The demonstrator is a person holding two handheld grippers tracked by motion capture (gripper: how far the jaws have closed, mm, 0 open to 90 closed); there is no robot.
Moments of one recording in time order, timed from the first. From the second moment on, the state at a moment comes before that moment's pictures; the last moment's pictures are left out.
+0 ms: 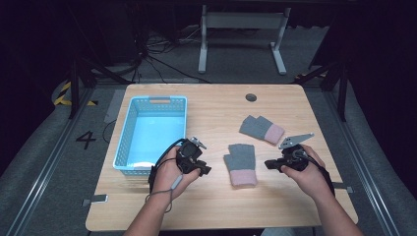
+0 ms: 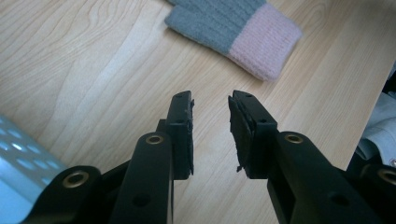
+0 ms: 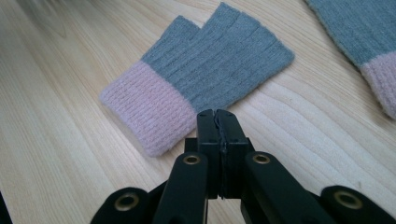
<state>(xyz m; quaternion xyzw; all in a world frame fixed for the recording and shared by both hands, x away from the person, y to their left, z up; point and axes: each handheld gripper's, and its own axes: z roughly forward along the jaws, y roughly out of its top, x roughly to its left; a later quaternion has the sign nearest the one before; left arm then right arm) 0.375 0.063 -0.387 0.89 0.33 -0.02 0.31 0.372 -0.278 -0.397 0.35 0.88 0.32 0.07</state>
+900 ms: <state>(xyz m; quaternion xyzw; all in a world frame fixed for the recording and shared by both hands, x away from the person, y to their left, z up) 0.375 0.052 -0.383 0.89 0.31 -0.04 0.32 0.352 -0.224 -0.417 0.29 0.90 0.33 0.01</state>
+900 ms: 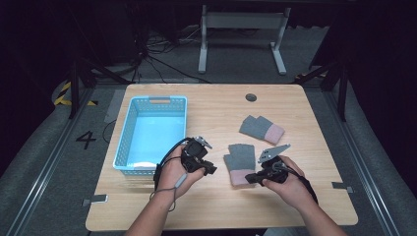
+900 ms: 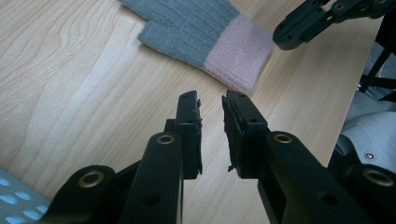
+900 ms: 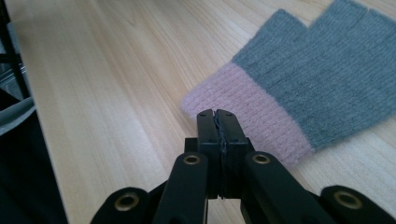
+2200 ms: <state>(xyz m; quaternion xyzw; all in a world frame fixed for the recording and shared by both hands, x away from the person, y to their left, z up) 0.382 0.039 -0.386 0.90 0.30 -0.05 0.32 0.356 -0.242 -0.434 0.34 0.89 0.29 0.03</state>
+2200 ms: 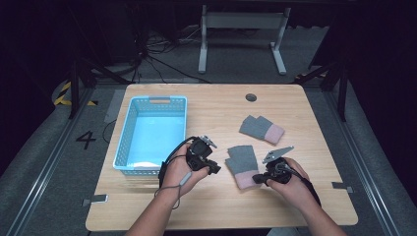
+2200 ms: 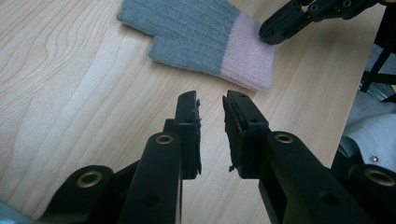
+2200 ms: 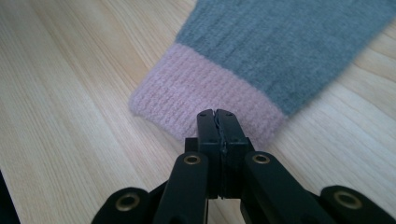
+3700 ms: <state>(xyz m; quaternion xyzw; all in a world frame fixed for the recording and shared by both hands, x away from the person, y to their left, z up) 0.429 -0.044 -0.433 0.90 0.32 0.02 0.31 0.331 -0.296 -0.418 0.42 0.85 0.32 0.08</state>
